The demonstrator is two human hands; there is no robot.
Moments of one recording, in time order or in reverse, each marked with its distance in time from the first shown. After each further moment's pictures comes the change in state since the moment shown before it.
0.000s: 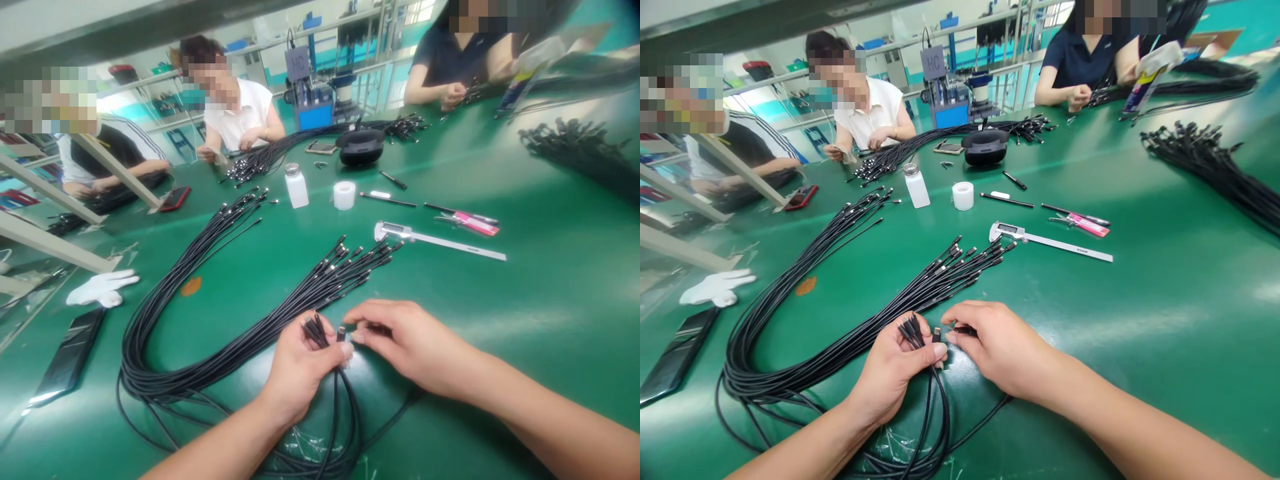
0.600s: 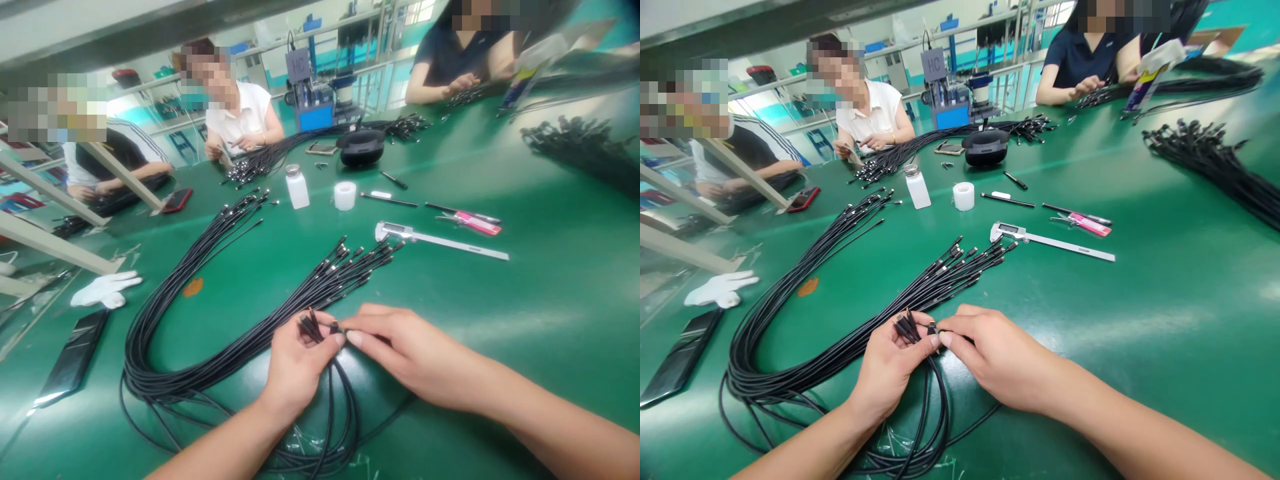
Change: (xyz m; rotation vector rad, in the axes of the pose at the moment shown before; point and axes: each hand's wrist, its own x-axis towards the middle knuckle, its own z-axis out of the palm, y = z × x) left_hand 0.003 -0.005 -0.008 0.227 0.152 0.098; right_hand -0.002 -0.011 -0.002 0.055 -0.108 -0.027
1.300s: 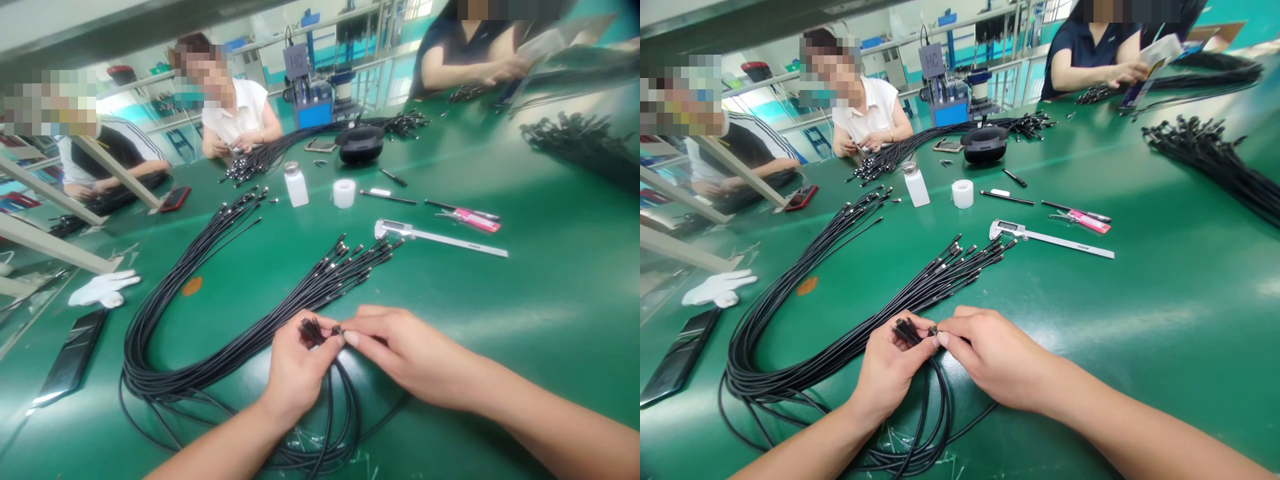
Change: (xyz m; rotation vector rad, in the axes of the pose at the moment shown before) left_hand -0.002 0.002 0.000 0.170 -0.035 0.121; right_hand 0.002 0.000 0.004 -0.001 -0.009 -0.001
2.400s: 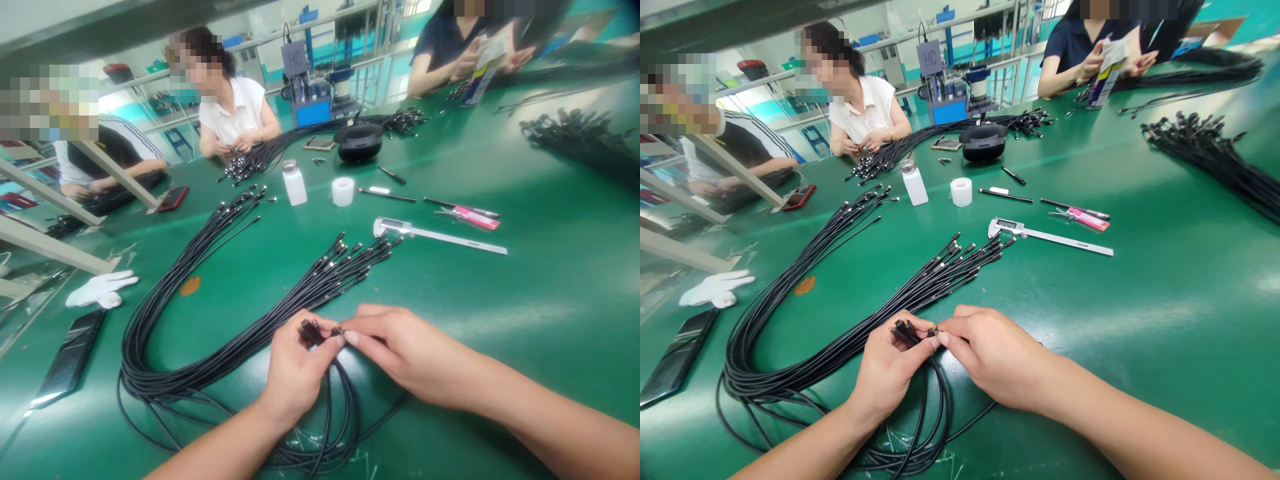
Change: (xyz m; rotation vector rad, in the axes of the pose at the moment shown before) left_hand 0.000 -0.003 -0.001 0.061 0.005 0.031; right_hand -0.002 0.003 0.001 -0.041 -0.012 0.045
